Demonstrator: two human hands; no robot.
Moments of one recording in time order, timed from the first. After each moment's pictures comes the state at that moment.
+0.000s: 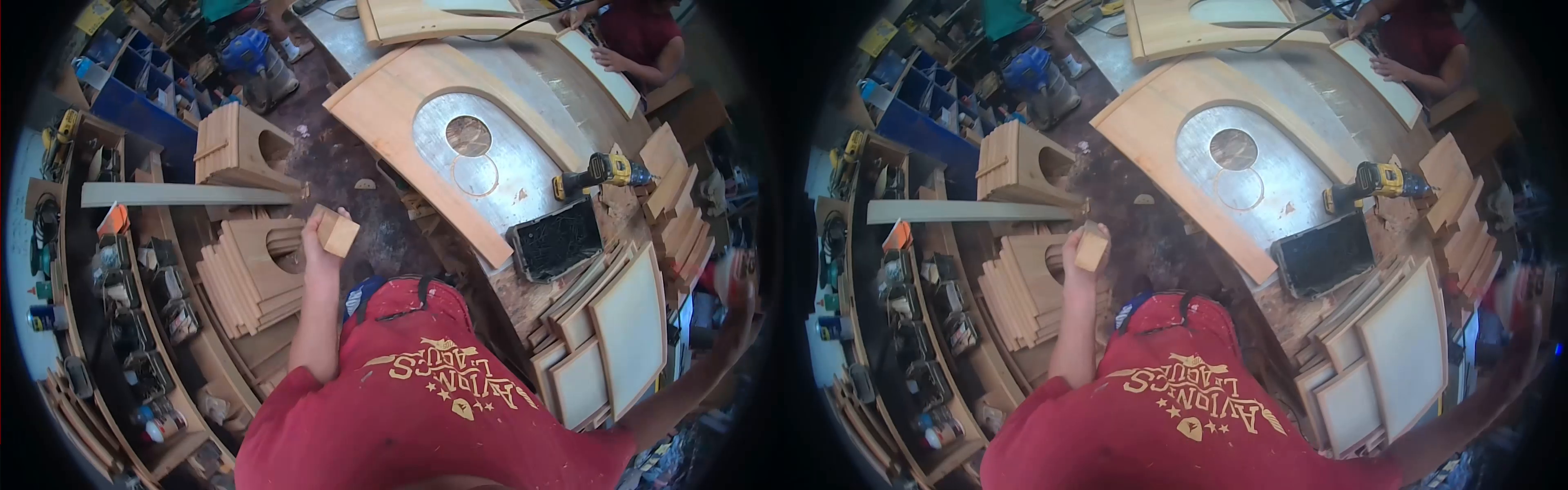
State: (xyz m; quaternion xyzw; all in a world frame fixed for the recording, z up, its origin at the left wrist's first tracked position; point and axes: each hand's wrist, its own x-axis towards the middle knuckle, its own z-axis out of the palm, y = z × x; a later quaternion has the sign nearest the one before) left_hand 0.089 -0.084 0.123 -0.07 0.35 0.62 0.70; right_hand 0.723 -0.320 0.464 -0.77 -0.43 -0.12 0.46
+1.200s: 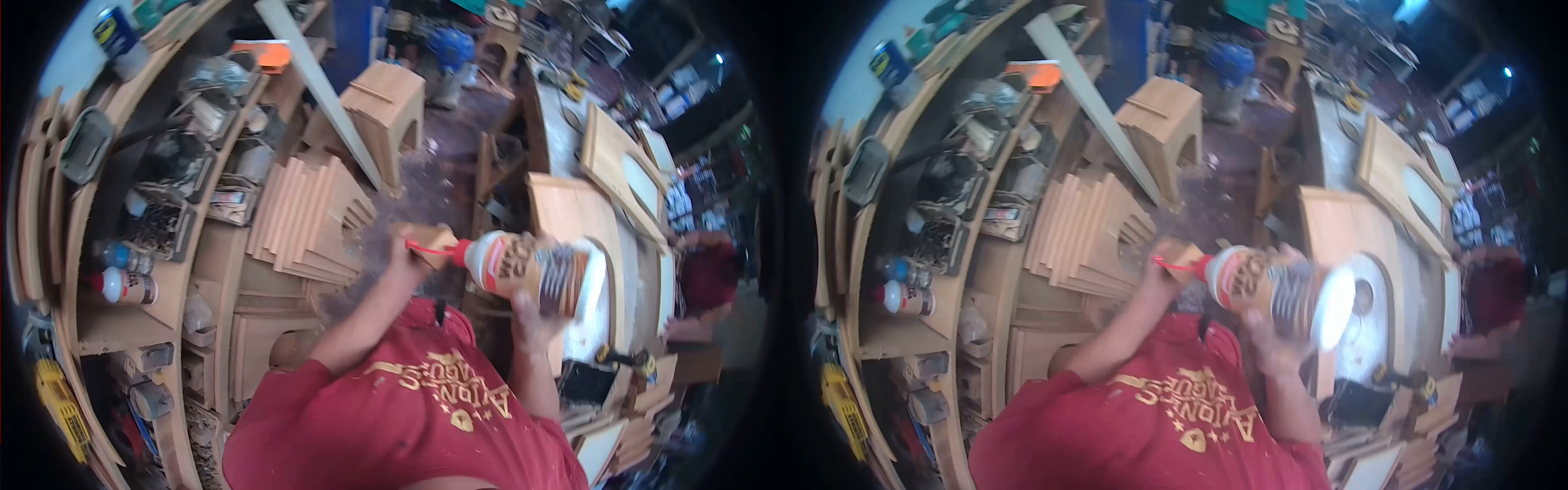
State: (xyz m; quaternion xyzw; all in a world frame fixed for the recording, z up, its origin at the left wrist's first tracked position) left_hand -0.046 -0.130 0.157 -0.19 0.22 0.72 0.63; right_hand 0.133 -0.136 0.331 -0.32 -0.61 0.44 0.58
